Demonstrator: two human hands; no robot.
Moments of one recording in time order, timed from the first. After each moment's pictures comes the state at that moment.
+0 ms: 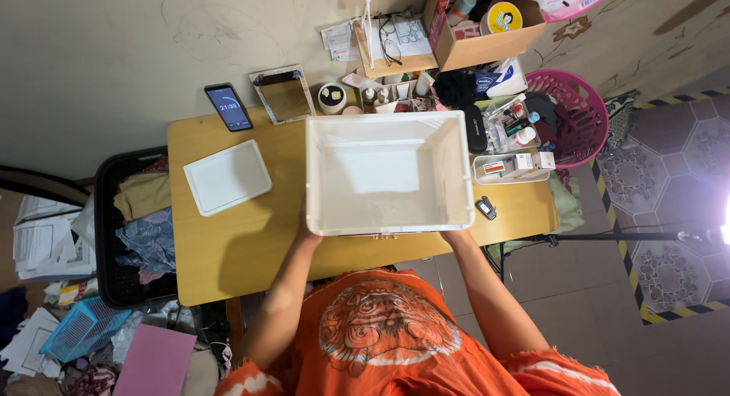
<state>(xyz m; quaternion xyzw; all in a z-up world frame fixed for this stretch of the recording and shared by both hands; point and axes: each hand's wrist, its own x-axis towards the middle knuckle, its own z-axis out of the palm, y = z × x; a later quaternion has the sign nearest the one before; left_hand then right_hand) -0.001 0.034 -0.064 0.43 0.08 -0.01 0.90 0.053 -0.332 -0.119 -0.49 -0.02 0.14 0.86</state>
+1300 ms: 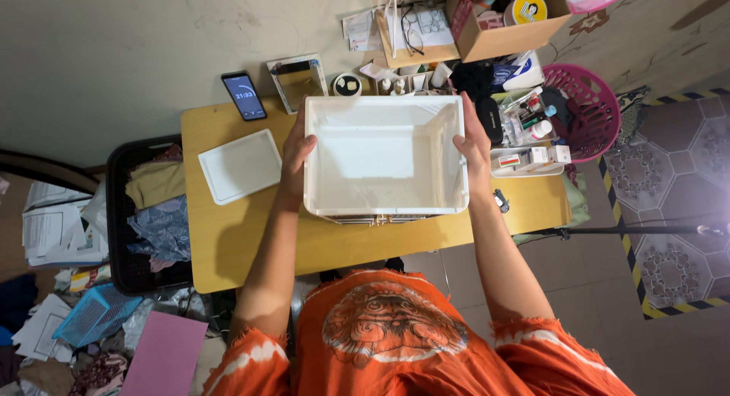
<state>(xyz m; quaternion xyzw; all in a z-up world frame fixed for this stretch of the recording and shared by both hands) 0.032 0.089 0.145 0.58 -0.09 0.10 0.80 0.086 -0.231 0.168 -0.61 -0.17 0.01 0.77</state>
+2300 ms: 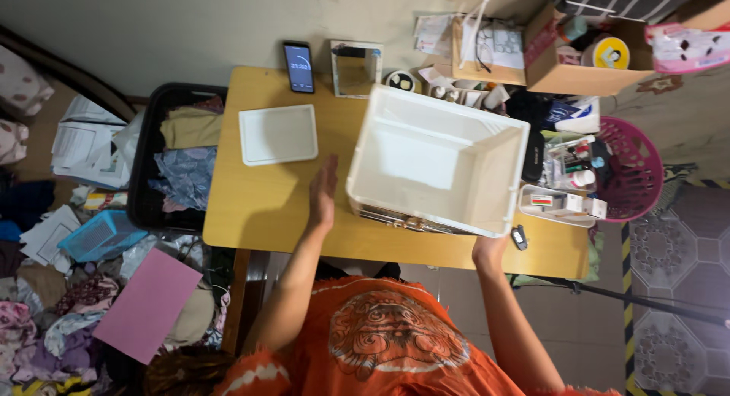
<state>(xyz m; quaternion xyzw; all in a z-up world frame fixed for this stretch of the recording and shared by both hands) -0.047 0.093 -0.050 0.49 0.18 0.17 0.83 0.041 -0.301 -0.057 -0.61 0.05 0.00 0.79</state>
